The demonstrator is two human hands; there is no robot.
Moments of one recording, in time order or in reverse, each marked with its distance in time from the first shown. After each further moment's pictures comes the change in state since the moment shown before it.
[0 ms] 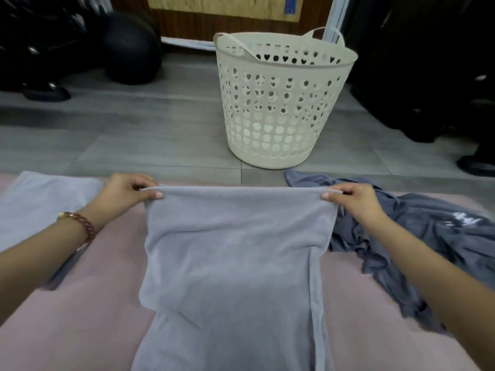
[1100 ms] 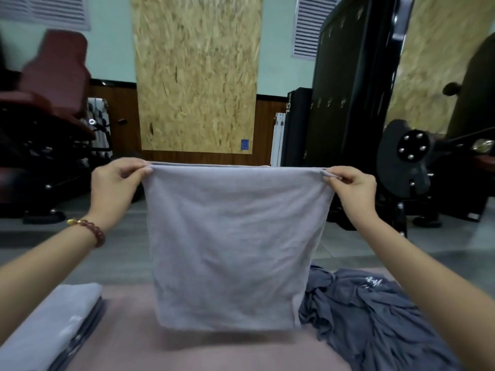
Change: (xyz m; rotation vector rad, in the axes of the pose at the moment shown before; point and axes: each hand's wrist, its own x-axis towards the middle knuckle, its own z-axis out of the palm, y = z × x) left_hand -0.058 0.249 -0.119 -0.072 0.747 0.551; right_hand -0.123 -0.235 -0.137 0.025 0.617 -0.646
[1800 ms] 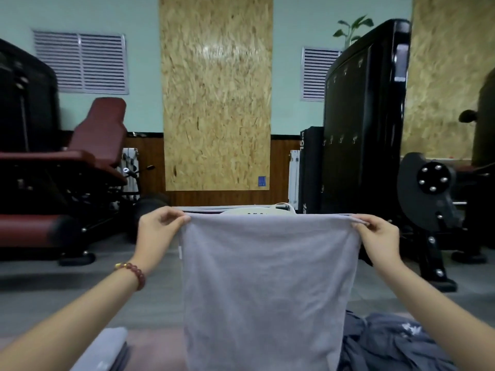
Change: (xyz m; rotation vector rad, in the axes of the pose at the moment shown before) left_hand 0.001 0.028 -0.002 -0.152 -0.058 -0.142; right_hand -0.002 0.002 -0.010 0.105 0.078 0.190
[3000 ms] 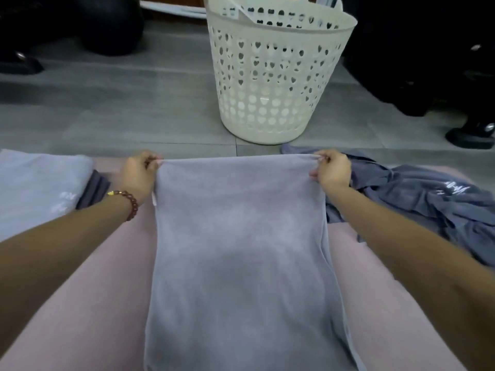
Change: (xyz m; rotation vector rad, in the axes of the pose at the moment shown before) left_hand -0.144 -0.314 0.066 0.437 -0.308 -0.543; right_hand -0.115 0.262 0.151 -0.508 -0.327 0.573
